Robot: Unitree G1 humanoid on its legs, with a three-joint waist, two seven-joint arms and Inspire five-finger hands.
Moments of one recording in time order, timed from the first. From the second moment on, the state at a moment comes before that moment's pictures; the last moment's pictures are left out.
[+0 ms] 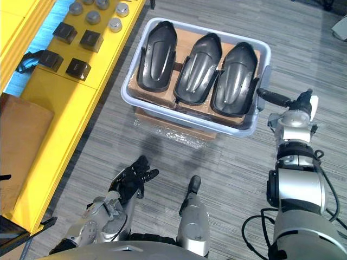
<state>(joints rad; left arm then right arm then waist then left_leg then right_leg) 0.08 0.19 -0.40 0.39 -0.75 -0.03 -0.15 -0.91 -0.78 -0.03 1.13 0.16 0.19 -0.27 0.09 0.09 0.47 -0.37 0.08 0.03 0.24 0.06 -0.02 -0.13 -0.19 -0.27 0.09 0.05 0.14</state>
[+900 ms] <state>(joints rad) -0.03 0.12 -0.47 0.48 -0.83 -0.11 -0.09 -1.09 -0.90 0.17 1.24 -0.07 0.43 -0.12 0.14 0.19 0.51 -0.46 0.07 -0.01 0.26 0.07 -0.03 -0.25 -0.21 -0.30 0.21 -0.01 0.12</state>
